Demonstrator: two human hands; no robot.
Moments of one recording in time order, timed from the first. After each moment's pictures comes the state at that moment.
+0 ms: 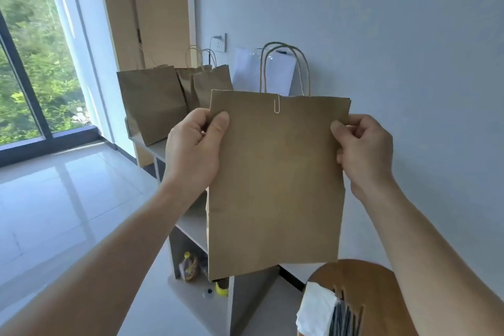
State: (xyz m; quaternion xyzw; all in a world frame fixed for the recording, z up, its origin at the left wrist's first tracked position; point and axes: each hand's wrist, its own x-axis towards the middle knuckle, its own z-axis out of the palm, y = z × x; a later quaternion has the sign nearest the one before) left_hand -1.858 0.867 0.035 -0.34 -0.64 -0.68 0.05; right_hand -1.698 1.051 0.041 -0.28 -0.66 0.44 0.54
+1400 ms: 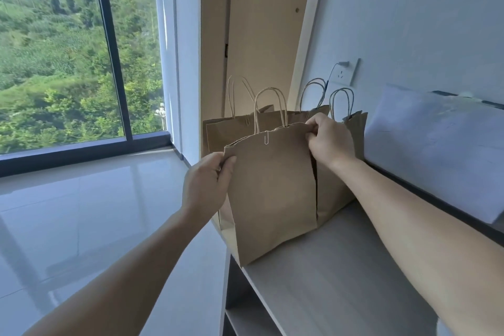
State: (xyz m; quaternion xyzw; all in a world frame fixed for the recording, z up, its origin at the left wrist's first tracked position) left_hand -2.343 0.943 -0.038 -0.28 -0.78 -0.51 0.24; right_hand -2.292 1.198 0.036 -0.18 -0.91 0.16 0.33
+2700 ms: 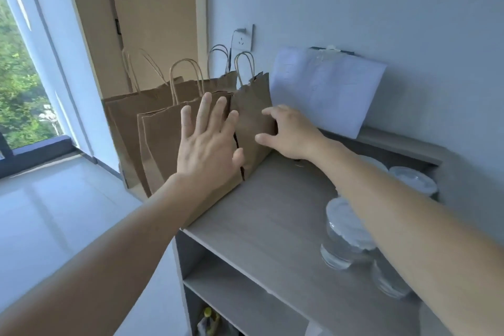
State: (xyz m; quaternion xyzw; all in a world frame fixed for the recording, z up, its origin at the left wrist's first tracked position) left_hand -2.253 1.008 -0.001 -0.48 -0.82 -0.13 0.29; right_hand -2.137 1.162 0.040 -0.25 -0.94 0.11 0.18
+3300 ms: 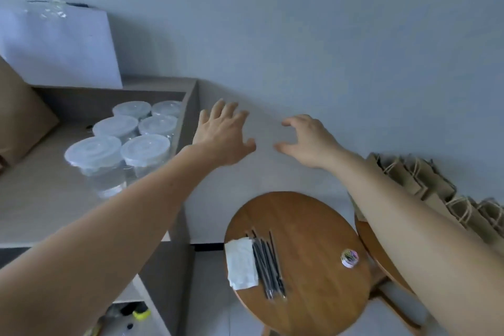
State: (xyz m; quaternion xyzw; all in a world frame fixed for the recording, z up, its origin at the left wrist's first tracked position) left_hand -1.788 1.112 -0.014 -0.76 -0.63 -0.14 0.08; right_hand -1.586 1.106 0.000 -0.58 -0.79 0.08 0.18
